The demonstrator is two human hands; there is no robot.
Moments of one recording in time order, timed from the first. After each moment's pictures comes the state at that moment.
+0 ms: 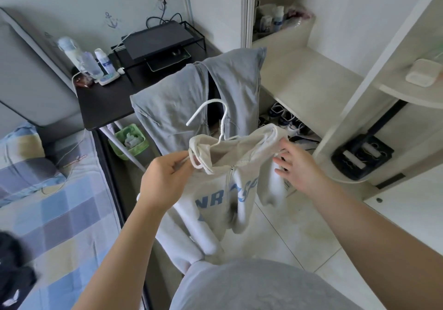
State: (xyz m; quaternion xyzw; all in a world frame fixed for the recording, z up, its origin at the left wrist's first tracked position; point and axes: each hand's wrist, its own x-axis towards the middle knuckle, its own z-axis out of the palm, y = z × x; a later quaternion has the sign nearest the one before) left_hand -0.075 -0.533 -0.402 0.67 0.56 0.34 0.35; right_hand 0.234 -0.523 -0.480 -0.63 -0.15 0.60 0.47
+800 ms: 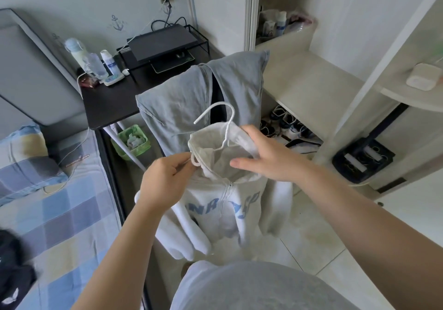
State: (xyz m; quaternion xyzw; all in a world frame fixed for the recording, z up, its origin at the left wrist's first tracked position) left_hand -0.086 -0.542 -0.398 0.71 0.55 0.31 0.30; right_hand 0.171 -0.538 -0.380 -0.58 -0.70 0.37 0.19
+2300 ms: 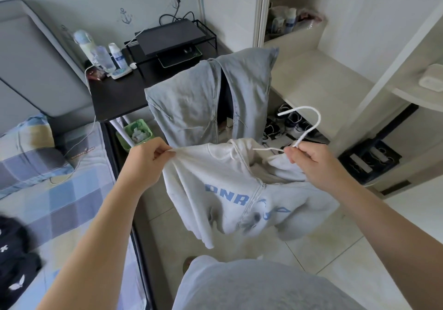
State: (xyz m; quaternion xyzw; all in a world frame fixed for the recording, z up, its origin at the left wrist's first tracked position) left_hand -0.154 -0.497 -0.421 0.72 0.60 0.29 0.21; right_hand 0.225 -0.569 -0.424 -0.62 -0.63 0.27 0.37
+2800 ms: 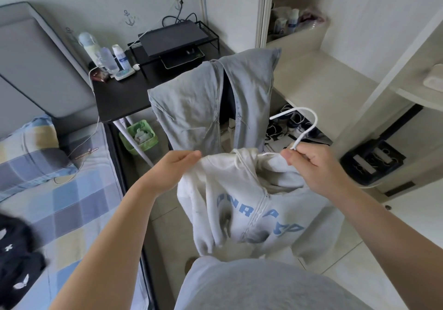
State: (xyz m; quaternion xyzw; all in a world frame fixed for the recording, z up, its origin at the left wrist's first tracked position) left_hand -0.123 -0.504 -0.420 0.64 0.51 0.20 0.55; right_hand 0.205 -0.579 -0.404 -0.56 -0.68 0.25 0.41
